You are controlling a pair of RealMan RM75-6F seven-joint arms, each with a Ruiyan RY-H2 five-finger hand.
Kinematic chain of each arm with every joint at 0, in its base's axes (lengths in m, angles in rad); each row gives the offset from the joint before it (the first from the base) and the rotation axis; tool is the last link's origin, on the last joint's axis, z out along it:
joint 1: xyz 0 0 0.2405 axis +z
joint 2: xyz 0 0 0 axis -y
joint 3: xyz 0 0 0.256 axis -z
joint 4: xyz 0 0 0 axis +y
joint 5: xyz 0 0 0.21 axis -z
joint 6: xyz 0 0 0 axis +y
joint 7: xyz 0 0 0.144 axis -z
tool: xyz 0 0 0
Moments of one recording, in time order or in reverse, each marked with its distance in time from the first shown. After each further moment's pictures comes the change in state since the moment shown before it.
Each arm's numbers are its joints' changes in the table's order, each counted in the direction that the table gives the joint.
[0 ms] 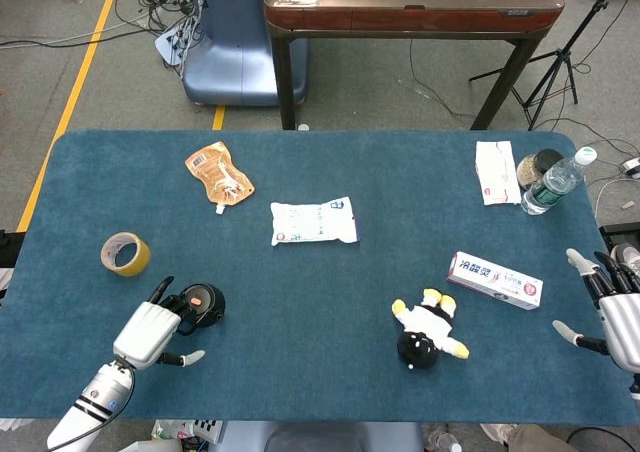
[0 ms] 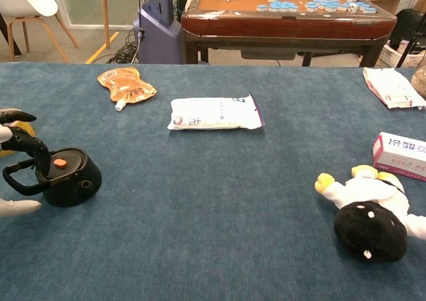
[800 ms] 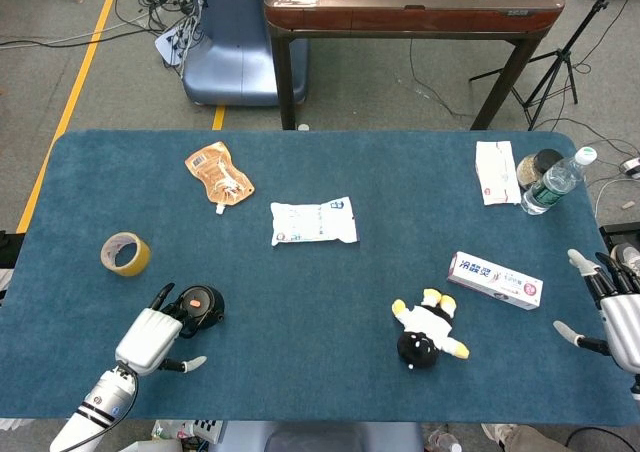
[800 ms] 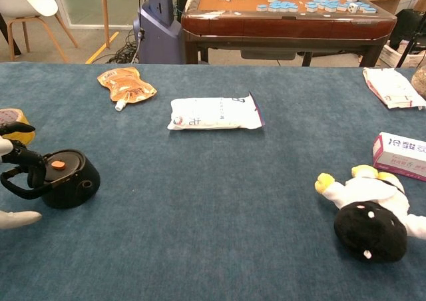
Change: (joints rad) left arm 0.020 0.016 -0.005 -0.015 0.022 -0.015 -0.056; right arm -0.004 0.004 0.000 0.012 -0.001 0.003 -0.016
